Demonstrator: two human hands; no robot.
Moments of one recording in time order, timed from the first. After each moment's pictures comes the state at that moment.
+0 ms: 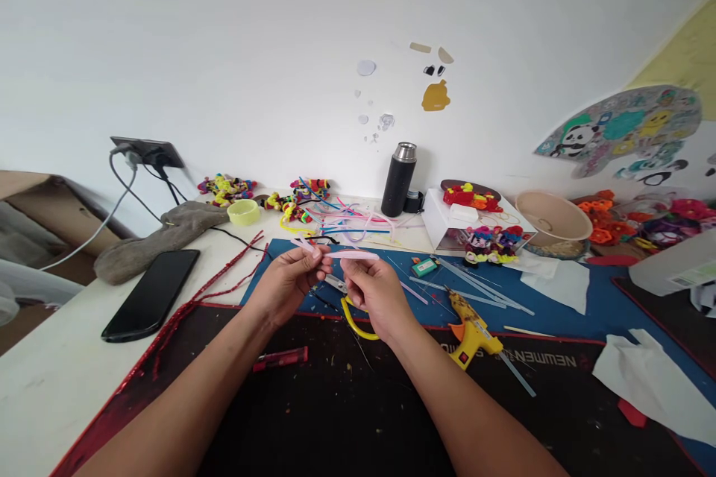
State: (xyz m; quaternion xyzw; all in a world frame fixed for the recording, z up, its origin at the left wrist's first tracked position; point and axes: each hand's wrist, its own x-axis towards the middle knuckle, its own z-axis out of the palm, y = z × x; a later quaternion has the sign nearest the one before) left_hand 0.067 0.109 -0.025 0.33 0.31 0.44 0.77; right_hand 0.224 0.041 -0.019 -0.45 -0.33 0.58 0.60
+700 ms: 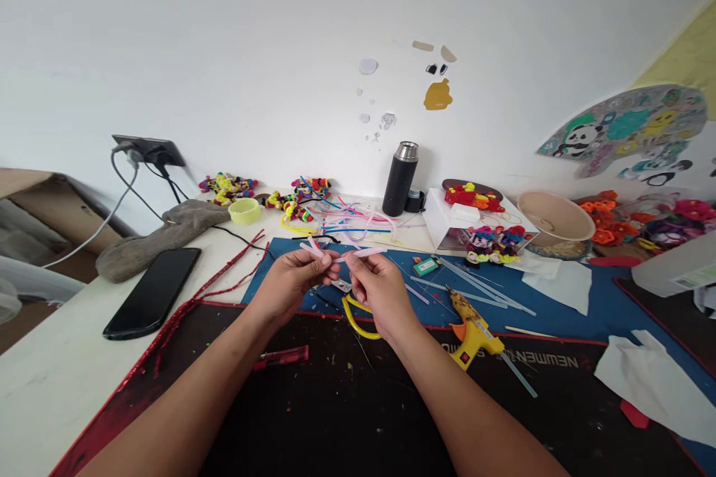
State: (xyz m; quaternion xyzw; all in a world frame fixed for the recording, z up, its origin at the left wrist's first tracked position) left_hand 0.069 0.105 -0.025 0.43 0.33 0.41 0.74; right_hand 0.225 0.042 -0.022 -0.49 -0.33 0.53 0.61
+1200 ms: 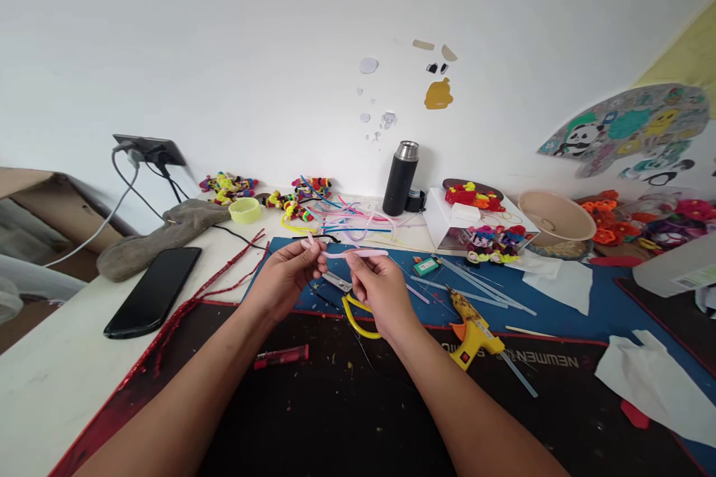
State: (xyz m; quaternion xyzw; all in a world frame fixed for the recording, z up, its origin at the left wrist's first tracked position) left_hand 0.064 0.110 -0.019 0.38 0.31 0.46 0.74; right_hand 0.224 0.042 -0.020 -0.48 -0.33 0.52 0.62
